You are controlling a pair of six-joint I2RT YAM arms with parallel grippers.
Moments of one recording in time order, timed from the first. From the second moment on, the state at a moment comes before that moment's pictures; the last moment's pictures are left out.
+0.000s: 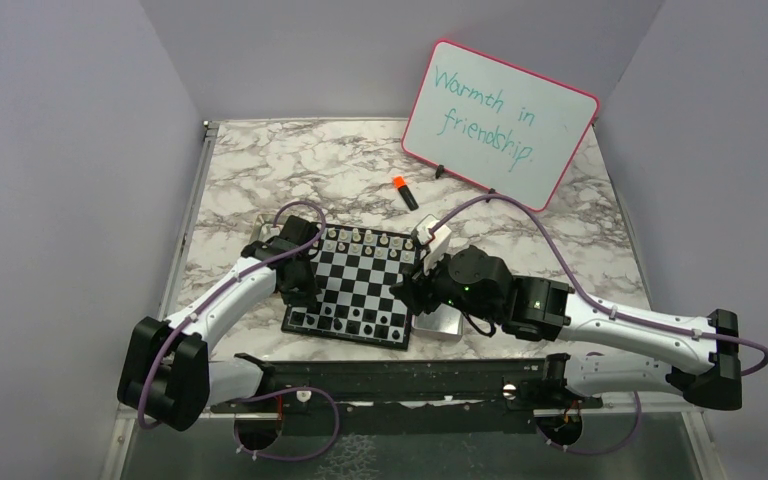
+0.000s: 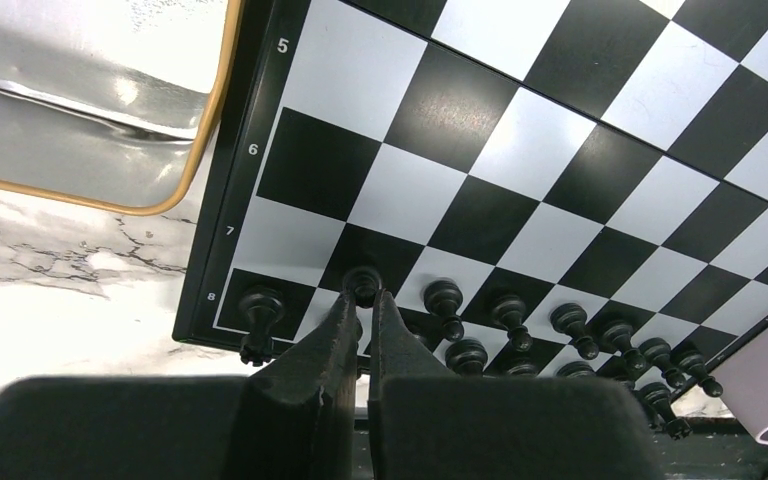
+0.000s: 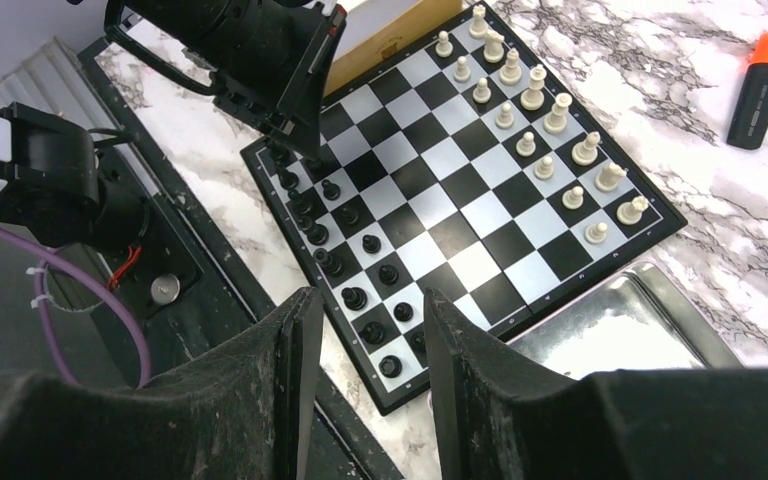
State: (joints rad) left arm -0.40 1.22 0.73 -0.79 -0.03 -0.67; right arm 1.23 1.06 0.94 -0.26 0.27 0.26
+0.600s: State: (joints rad) left arm -0.42 1.23 0.73 -0.79 -0.04 -0.67; right arm 1.23 1.06 0.94 -0.26 0.27 0.25
